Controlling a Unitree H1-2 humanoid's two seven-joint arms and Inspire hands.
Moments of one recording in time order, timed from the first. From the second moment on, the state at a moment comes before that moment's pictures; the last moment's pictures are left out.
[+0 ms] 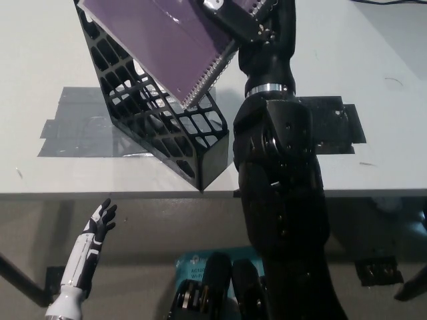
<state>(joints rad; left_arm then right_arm) -0.10 0.20 0.01 0.37 0.06 -0.43 -0.04 -0.88 0.35 -0.04 0.05 0.16 0.22 -0.42</state>
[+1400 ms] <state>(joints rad) -0.11 0.20 0.01 0.38 0.06 -0.43 -0.04 -0.89 0.35 -0.12 -0.06 0.17 0.21 -0.43</state>
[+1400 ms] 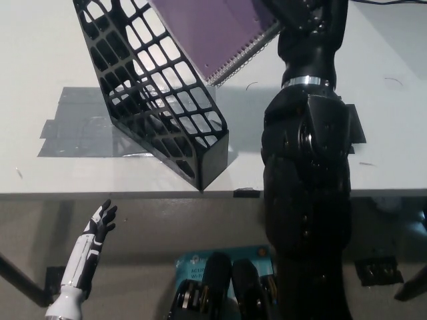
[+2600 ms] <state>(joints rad) -0.12 0.21 0.01 0.38 0.06 -0.43 -0.05 -0.88 0.35 -0.07 0.17 0.14 0.09 -0.43</state>
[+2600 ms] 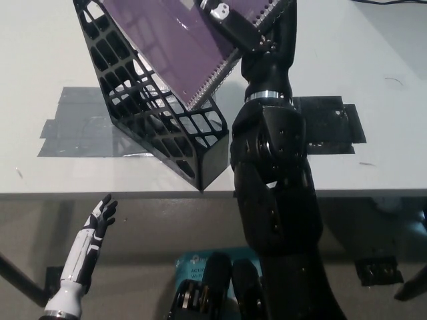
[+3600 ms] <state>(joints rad) -0.14 0.22 0.01 0.39 0.06 -0.43 -0.05 -0.84 0.27 0.12 0.30 -0.03 0.06 -0.40</state>
